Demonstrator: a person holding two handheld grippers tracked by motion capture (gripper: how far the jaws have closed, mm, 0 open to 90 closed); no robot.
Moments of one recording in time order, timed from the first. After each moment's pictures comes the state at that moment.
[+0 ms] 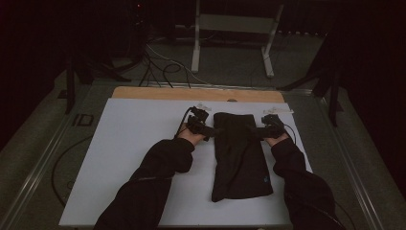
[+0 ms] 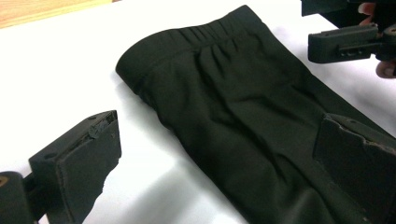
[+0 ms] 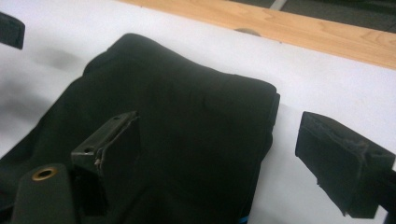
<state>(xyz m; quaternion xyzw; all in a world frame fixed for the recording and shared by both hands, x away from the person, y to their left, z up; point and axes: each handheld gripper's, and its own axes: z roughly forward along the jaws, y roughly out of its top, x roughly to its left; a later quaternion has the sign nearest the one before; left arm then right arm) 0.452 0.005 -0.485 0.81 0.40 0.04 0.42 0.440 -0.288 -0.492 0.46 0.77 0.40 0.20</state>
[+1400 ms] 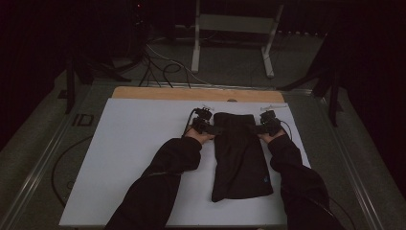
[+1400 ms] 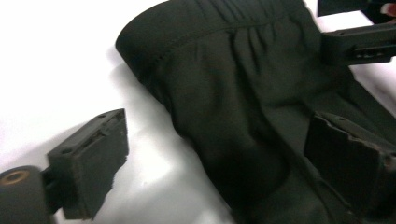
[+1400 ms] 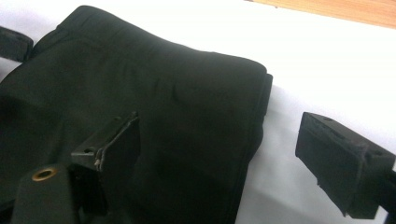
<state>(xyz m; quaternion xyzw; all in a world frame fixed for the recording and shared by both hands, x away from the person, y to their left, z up) 0.477 -0.014 -0.517 0.81 0.44 0.01 0.39 0.469 -0.291 -0.510 0.49 0.77 0.36 0.16</state>
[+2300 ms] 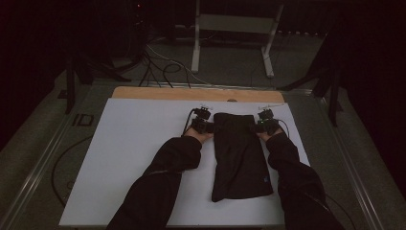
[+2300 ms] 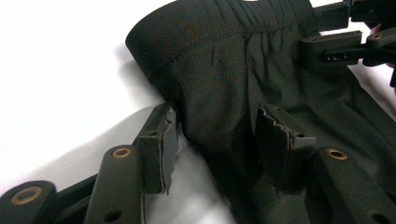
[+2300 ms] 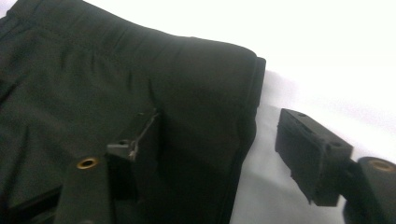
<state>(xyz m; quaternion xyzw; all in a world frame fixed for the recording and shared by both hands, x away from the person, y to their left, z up) 0.483 -0.010 -0.524 0.80 0.45 -0.01 0.41 0.480 -0.287 -0.519 0.52 0.78 0.32 0.15</state>
